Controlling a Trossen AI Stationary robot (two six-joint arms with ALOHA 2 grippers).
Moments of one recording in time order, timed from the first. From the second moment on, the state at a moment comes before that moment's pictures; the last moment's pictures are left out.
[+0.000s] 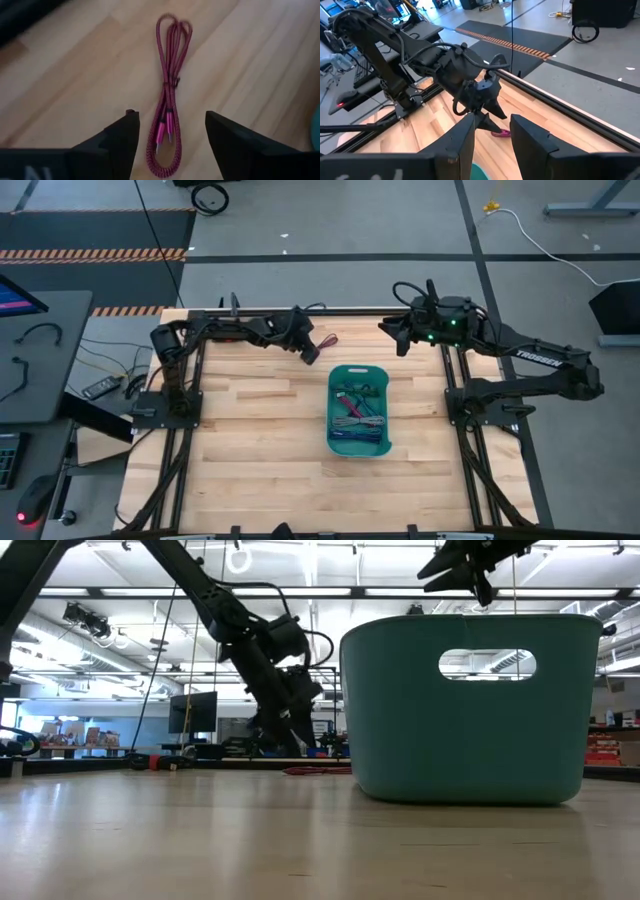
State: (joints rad) left arm 0.49 1.89 1.14 -0.14 0.01 -0.25; right arm -0.35 0.89 0.93 -0.34 0.09 0.41
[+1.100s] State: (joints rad) left arm 0.44 1.80 1.14 -0.38 -0.03 -0.10; right arm -0.35 0.86 0.93 -0.34 0.08 0.45
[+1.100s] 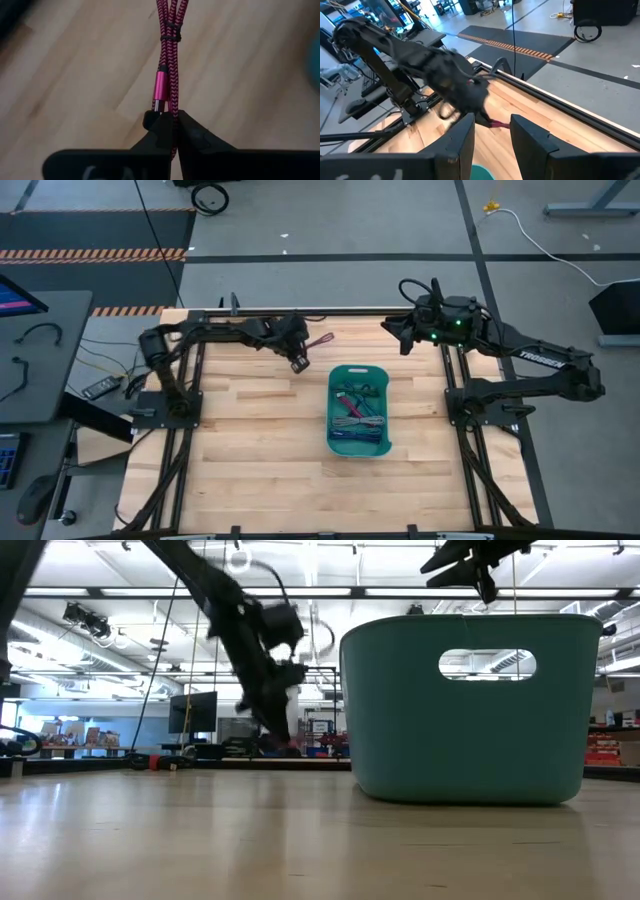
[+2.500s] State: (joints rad) left arm 0.03 1.92 1.55 -0.53 0.24 -0.49; right arm -0.32 0.64 0.93 -0.58 0.10 0.39
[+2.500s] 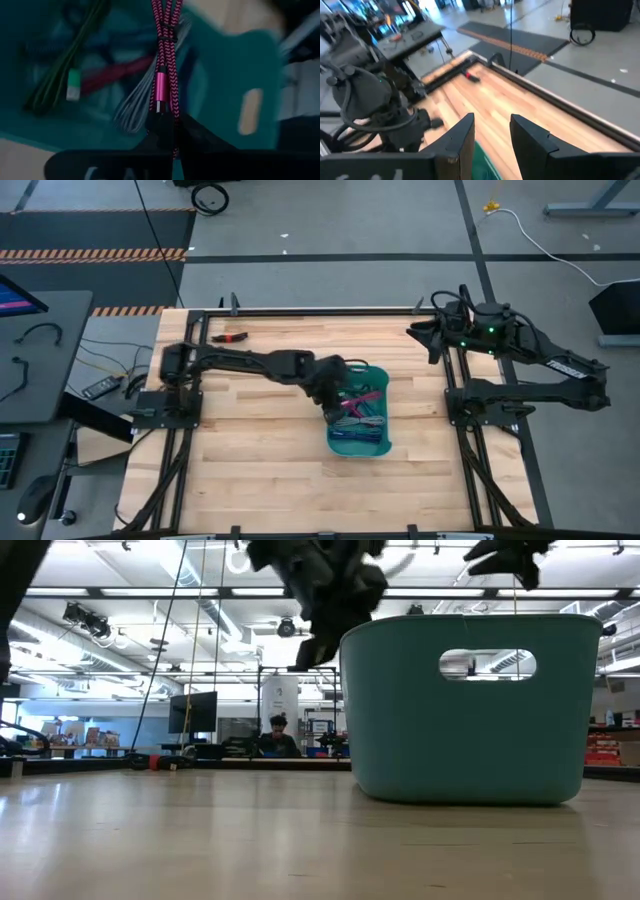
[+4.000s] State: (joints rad) left arm 0.05 2.05 2.09 -1.10 -0.02 -0.18; right arm -0.32 0.41 0.85 -0.67 0.09 0.51
